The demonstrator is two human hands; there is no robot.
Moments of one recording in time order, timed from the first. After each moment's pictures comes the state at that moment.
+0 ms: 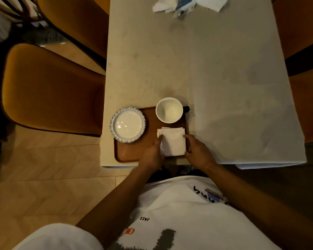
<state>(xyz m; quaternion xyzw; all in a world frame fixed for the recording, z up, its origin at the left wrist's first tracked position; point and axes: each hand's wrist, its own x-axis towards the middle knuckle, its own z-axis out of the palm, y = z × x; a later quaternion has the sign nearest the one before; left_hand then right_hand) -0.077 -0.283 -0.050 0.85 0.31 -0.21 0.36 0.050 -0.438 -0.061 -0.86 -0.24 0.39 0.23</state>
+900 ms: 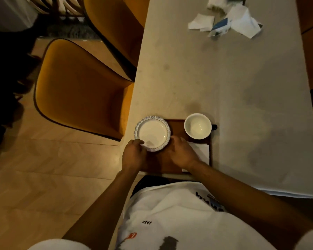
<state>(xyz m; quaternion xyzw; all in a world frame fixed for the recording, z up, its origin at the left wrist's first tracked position) -0.142 -0.165 -0.047 0.79 0.51 -0.02 0.35 0.008 -0.287 -0.034 -0.83 -0.30 0.42 0.20</state>
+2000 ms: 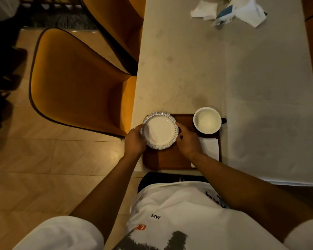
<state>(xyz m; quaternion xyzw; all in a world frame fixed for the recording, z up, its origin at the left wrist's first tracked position) -0.140 -0.113 -0.064 0.75 0.48 0.02 0.45 0.001 -0.264 -0.065 -0.87 -0.22 0.33 0.29</state>
